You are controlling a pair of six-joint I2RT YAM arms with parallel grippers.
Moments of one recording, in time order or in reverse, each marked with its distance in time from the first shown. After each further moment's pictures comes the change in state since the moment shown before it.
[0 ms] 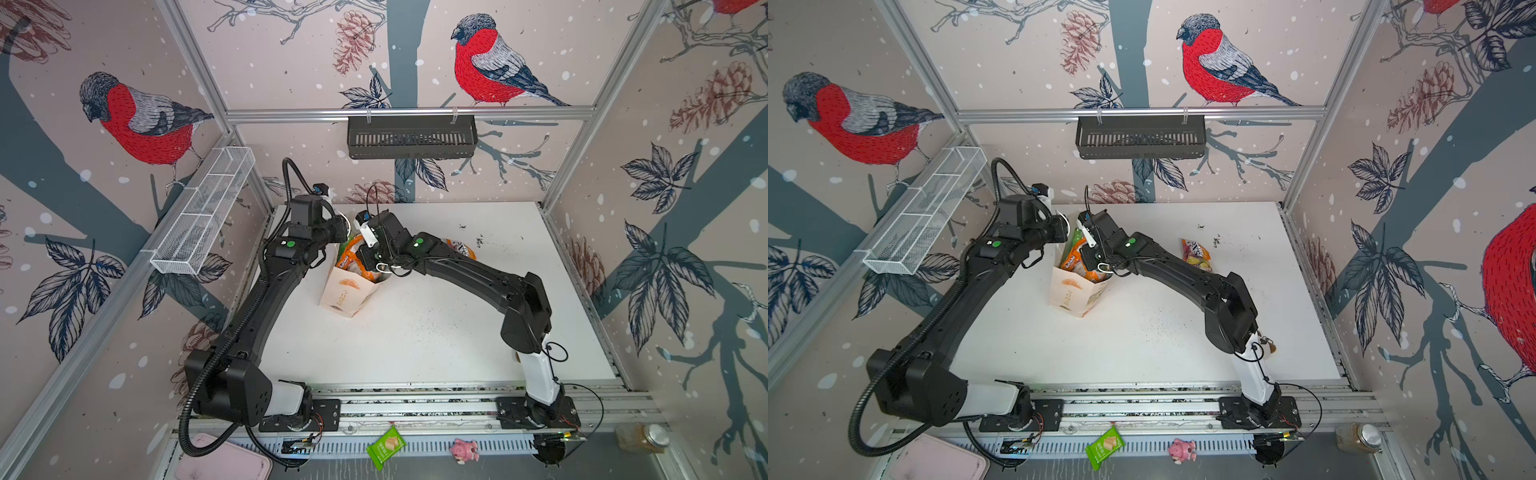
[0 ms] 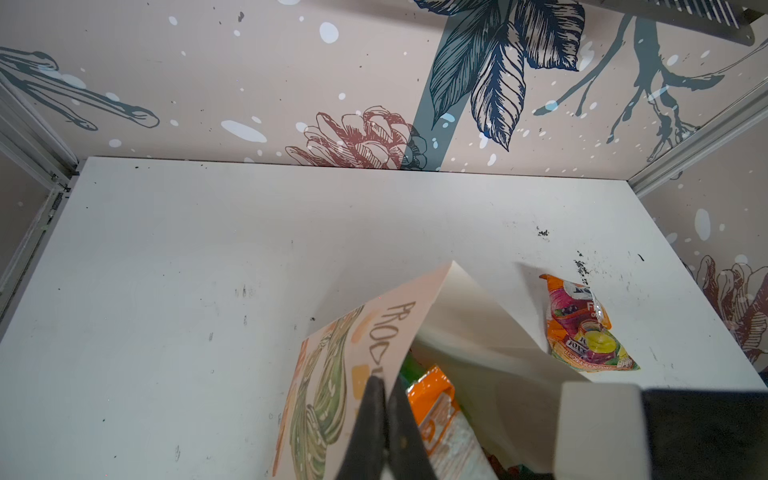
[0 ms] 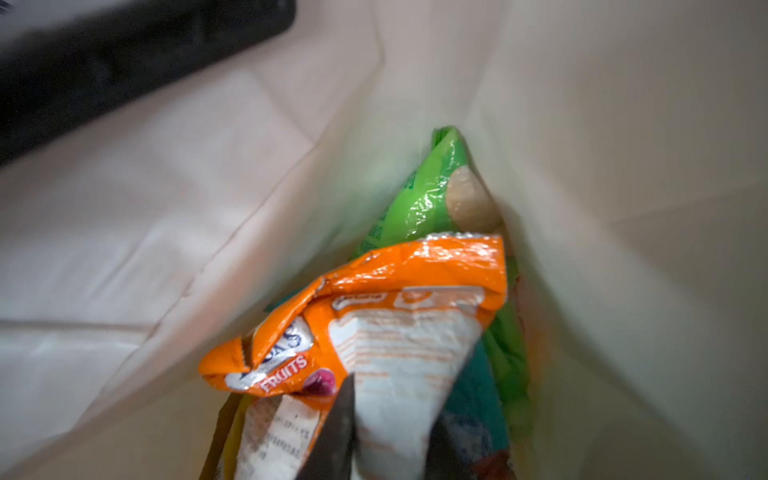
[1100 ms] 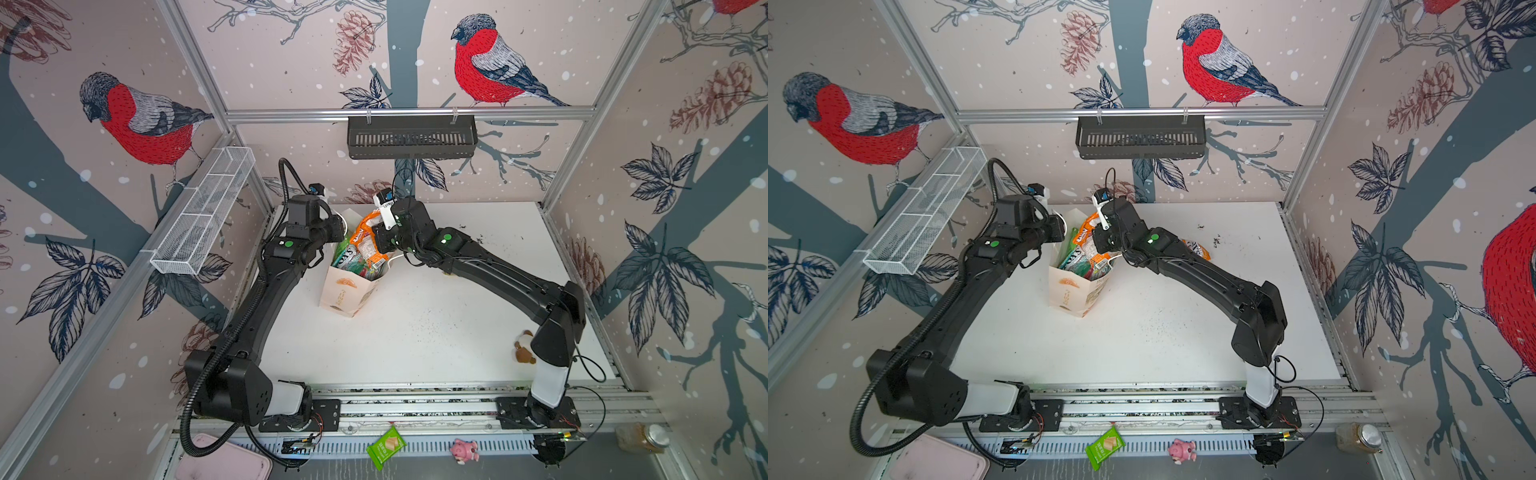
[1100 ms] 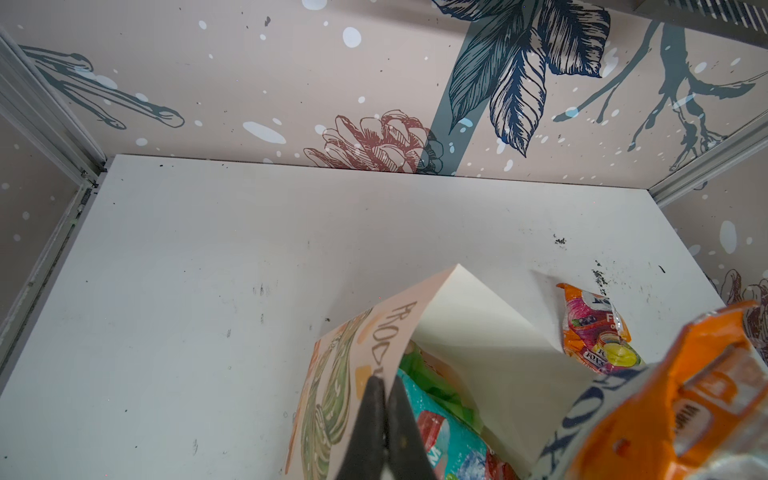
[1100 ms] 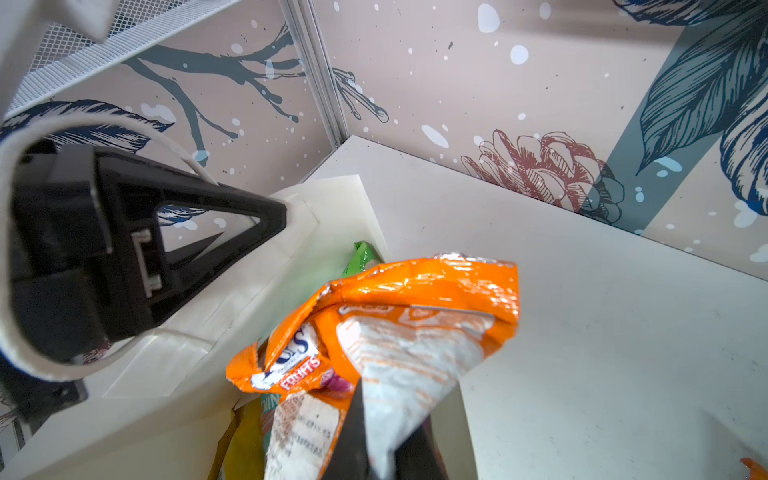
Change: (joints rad) left arm 0.019 0.000 -0.003 0.003 -0.023 0.000; right arm -0.031 -0.211 -0.112 0.113 0.131 -0.026
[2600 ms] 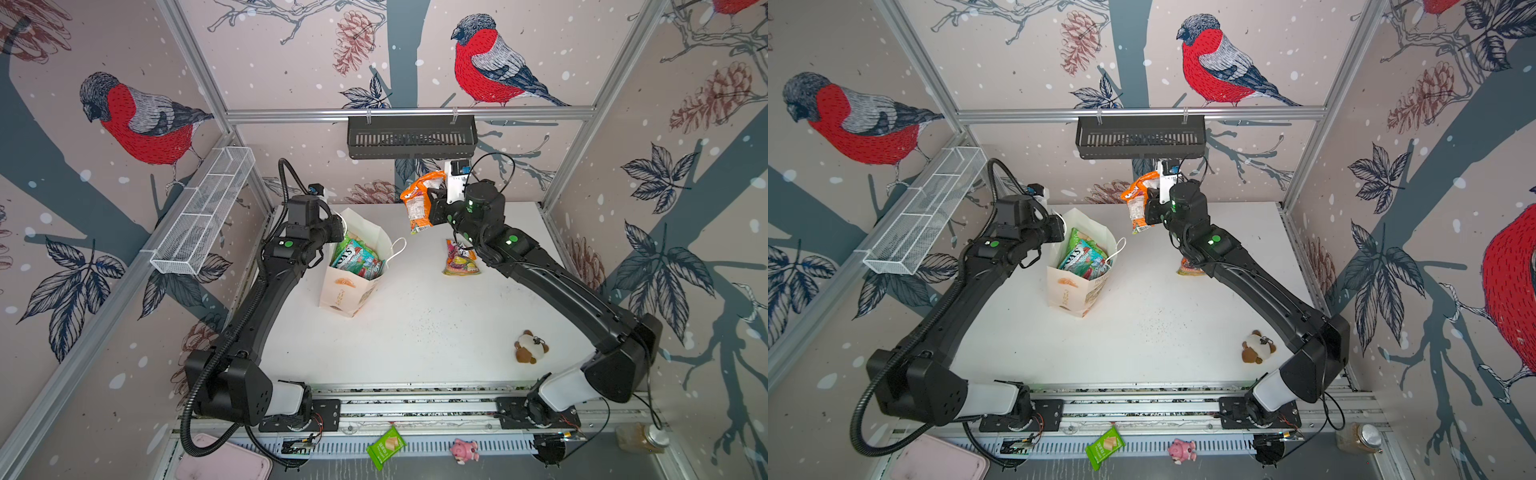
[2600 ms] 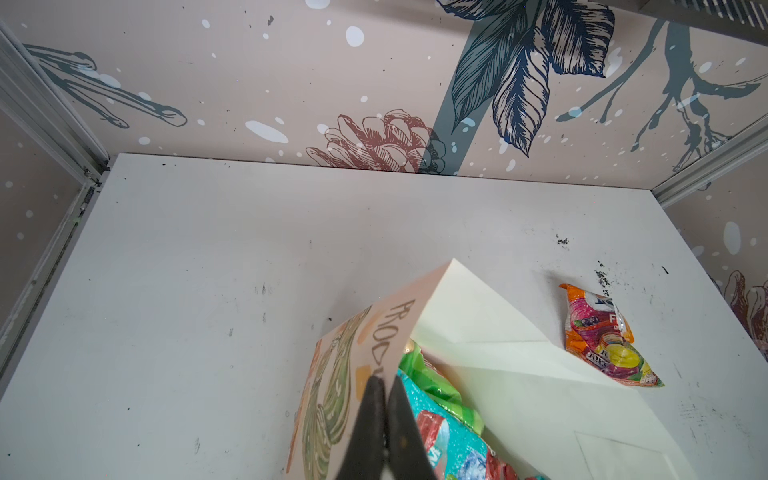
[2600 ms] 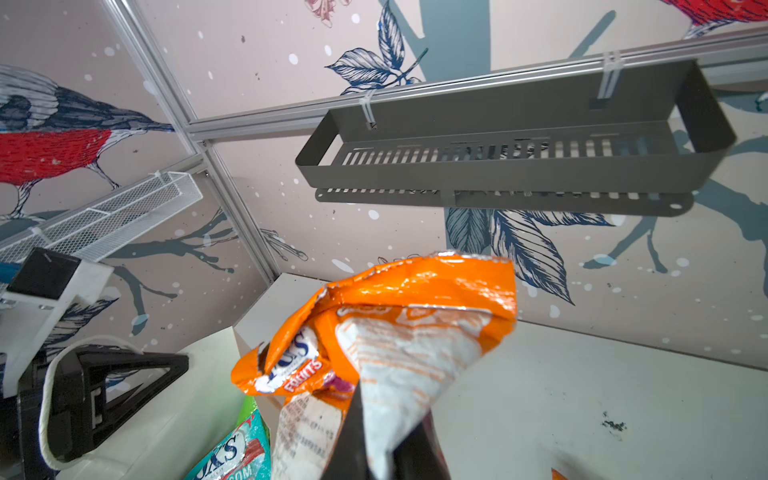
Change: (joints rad) left arm 0.003 0.000 -0.003 0.001 -0.002 0.000; right arm -0.227 -0.365 -0.314 0.272 0.071 0.001
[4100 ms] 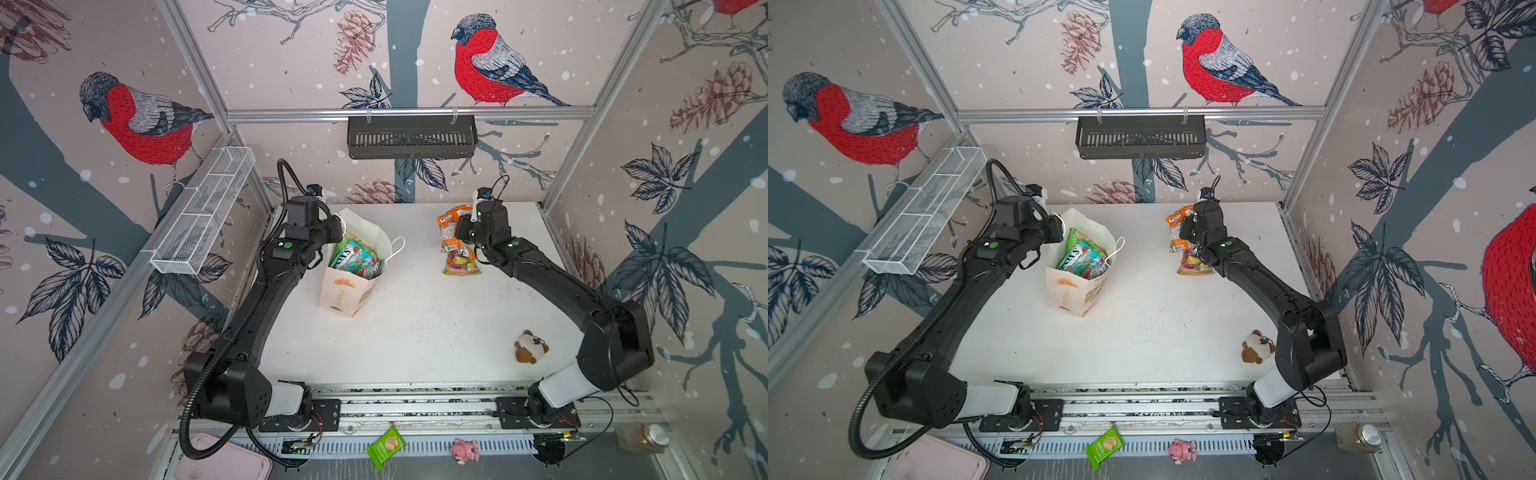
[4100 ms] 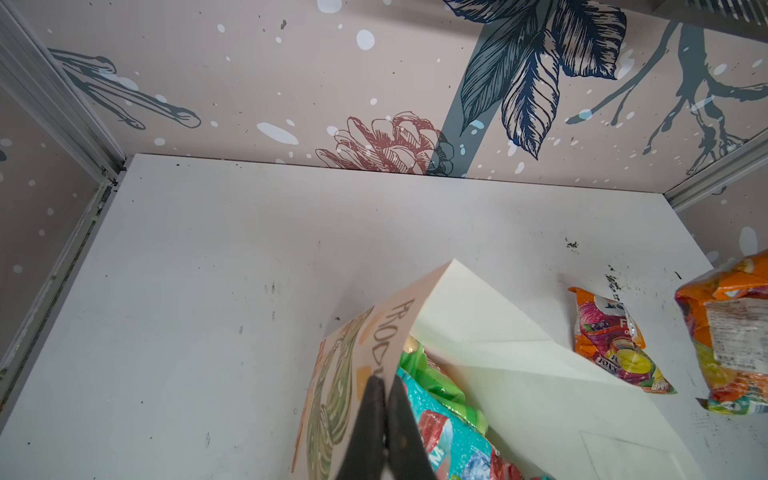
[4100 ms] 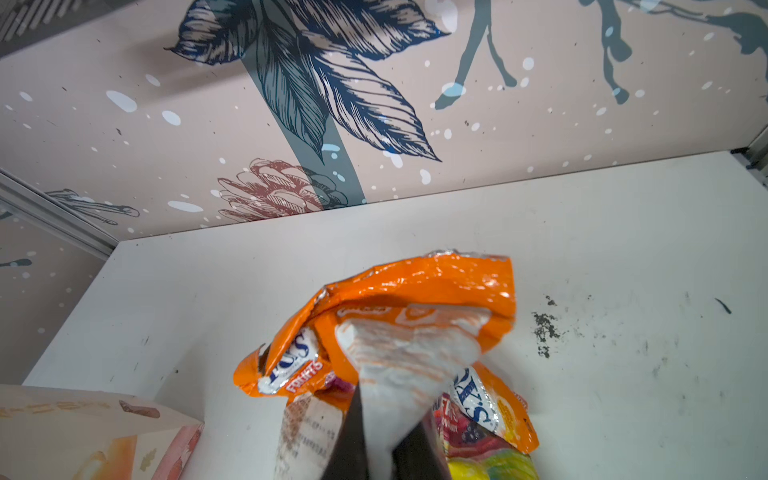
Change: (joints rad) left arm 0.000 -0.011 -0.009 0.000 -0.026 0.000; right arm -0.234 0.084 -0.264 0.012 -0.005 0.153
